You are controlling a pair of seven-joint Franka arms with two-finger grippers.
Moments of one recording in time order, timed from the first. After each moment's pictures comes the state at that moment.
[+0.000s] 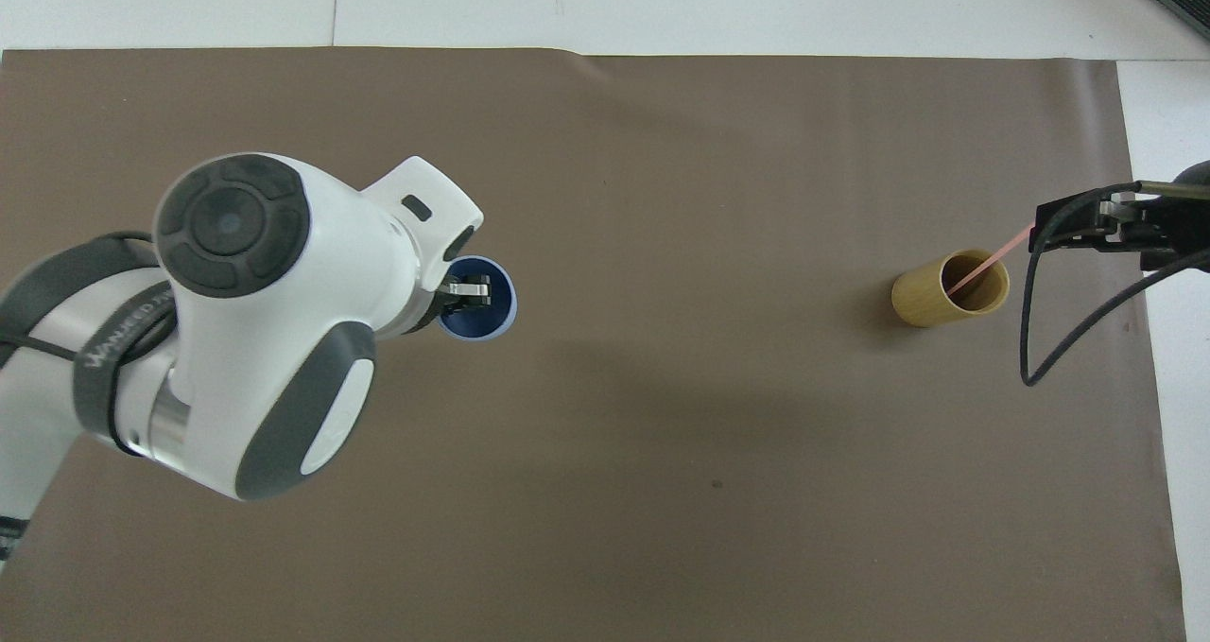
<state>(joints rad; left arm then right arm) -0.47 0.08 -0.08 -1.78 -0.01 1.93 -0.53 -0.07 0.01 0.08 -1.55 -0.03 1.62 0.19</state>
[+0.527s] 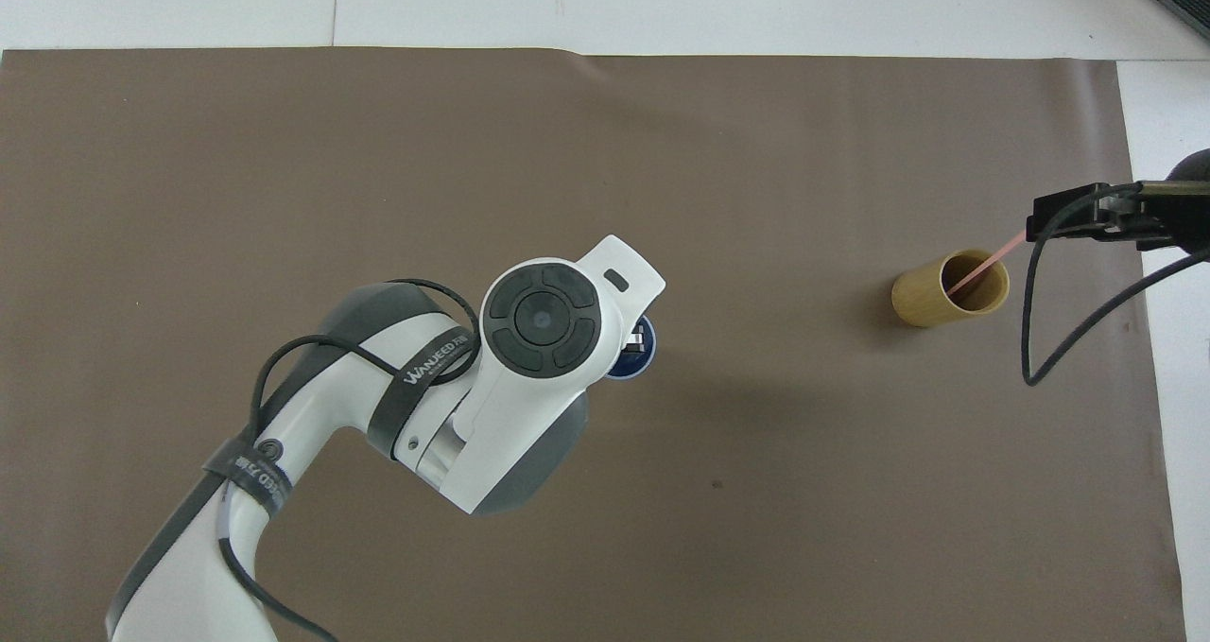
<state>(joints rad) -0.66 0.28 -0.09 -1.77 0.00 2.16 -0.69 -0.07 0.01 0.08 -1.58 -0.02 1.71 0.05</state>
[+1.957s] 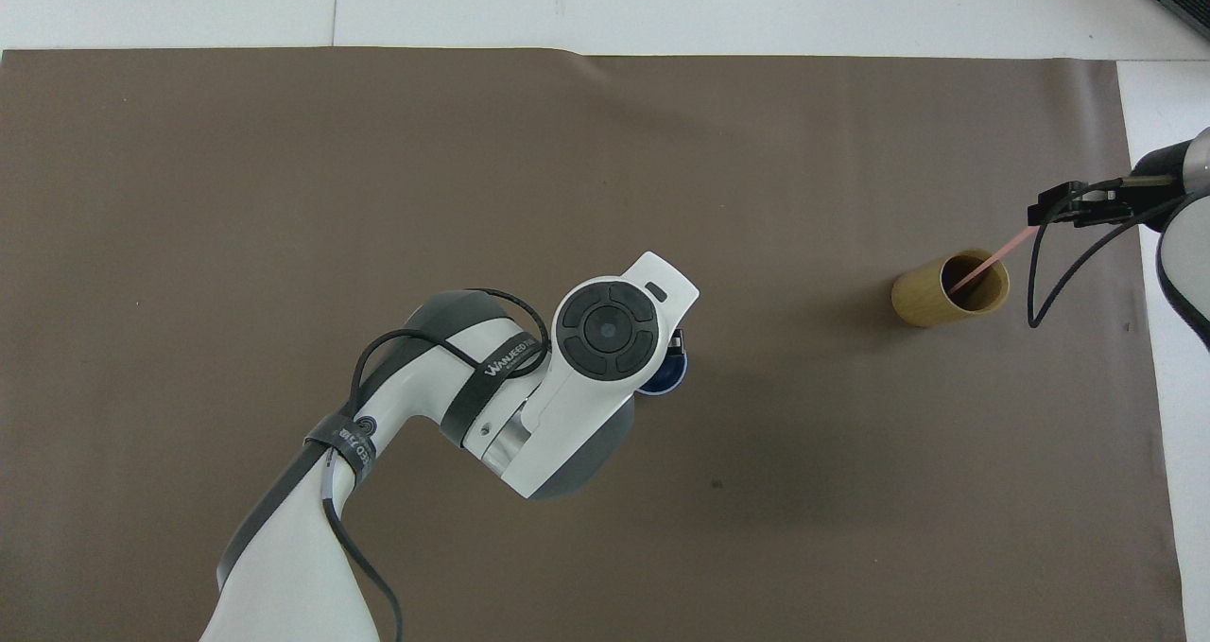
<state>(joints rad) -0.69 0.33 -0.05 -1.74 0.00 2.13 -0.77 -0.24 0.20 0.08 -1.67 0.09 1.96 -0.17</state>
